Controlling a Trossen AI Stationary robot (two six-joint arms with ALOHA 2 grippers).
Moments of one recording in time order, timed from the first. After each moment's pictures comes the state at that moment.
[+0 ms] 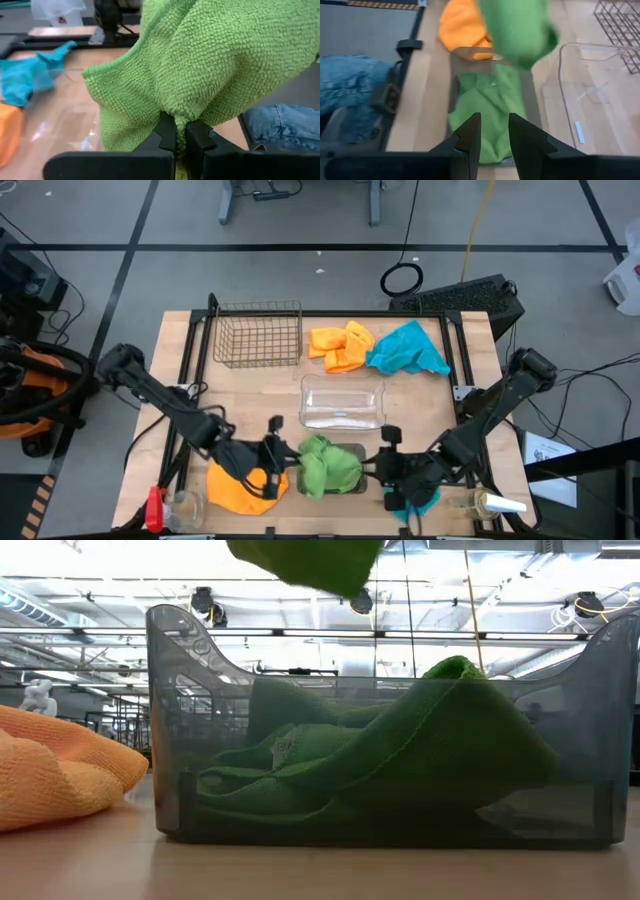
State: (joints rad) left arm -0.61 1.50 1.17 -0.18 -0.49 -0.28; right arm 0.74 1.52 1.22 -0.54 0.55 0.54
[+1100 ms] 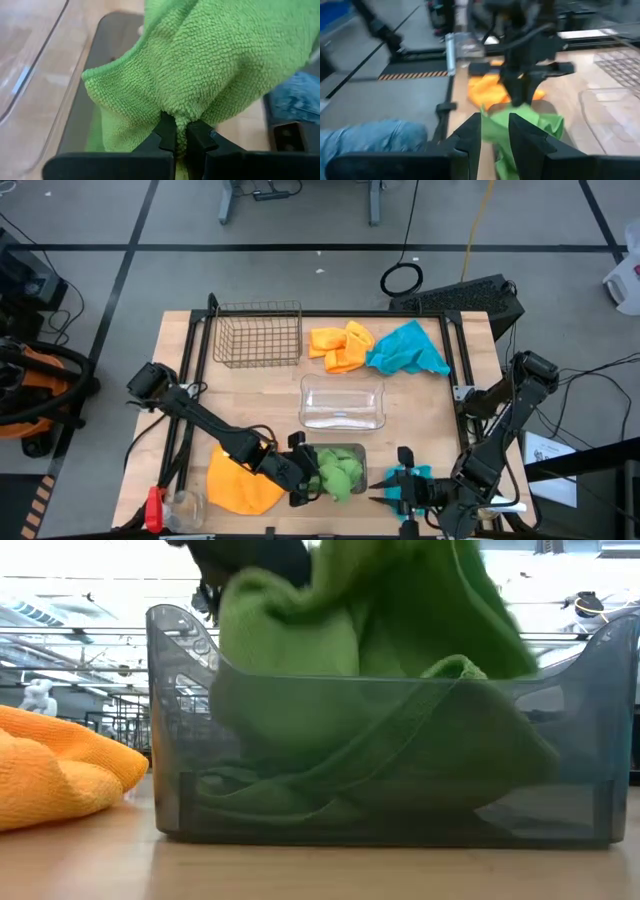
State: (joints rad) left arm -0.53 1.81 1.24 -0.21 -0.31 -0.54; right arm 0.93 1.55 1.22 -0.25 0.84 0.60
